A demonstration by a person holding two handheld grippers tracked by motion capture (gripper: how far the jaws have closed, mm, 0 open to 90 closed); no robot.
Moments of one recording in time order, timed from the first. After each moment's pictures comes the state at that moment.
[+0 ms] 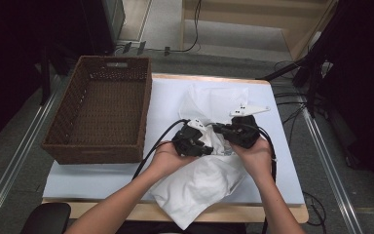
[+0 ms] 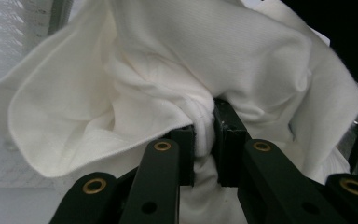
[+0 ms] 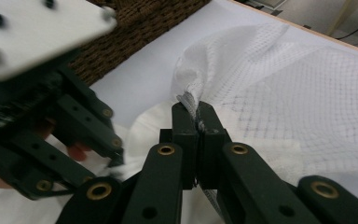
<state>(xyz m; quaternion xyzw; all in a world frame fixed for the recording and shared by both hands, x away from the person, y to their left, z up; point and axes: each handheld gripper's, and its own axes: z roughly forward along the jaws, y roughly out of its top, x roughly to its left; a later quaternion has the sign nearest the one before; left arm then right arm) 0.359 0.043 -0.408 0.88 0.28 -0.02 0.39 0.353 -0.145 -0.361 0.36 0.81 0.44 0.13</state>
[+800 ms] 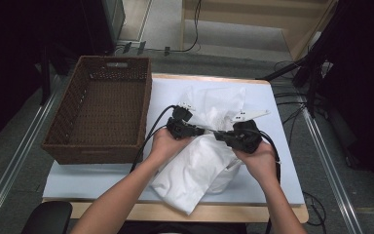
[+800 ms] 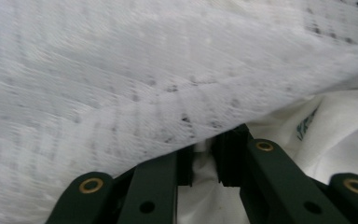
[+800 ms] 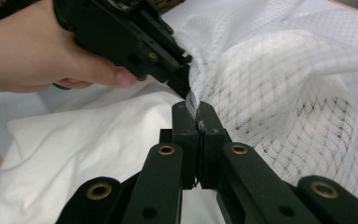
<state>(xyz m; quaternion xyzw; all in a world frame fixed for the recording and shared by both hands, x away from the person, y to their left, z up) 0.413 0.068 -0.423 0.83 0.38 -0.03 0.40 0.349 -0.155 -0.373 0.35 0.83 0.42 0.09</state>
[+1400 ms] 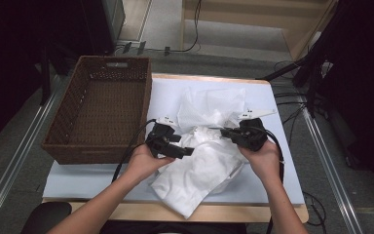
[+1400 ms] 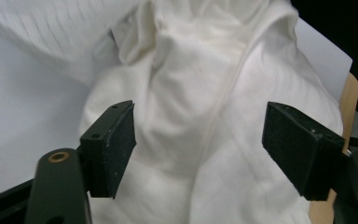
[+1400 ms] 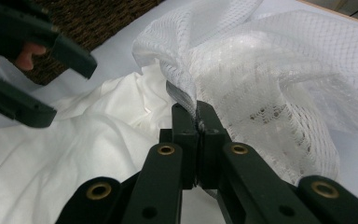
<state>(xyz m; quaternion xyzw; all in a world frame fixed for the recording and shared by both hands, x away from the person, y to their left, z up) 0.343 0.115 -0.407 0.84 0.37 -0.01 0.40 0.355 -0.169 -0.375 0.37 0.82 0.42 0.11</state>
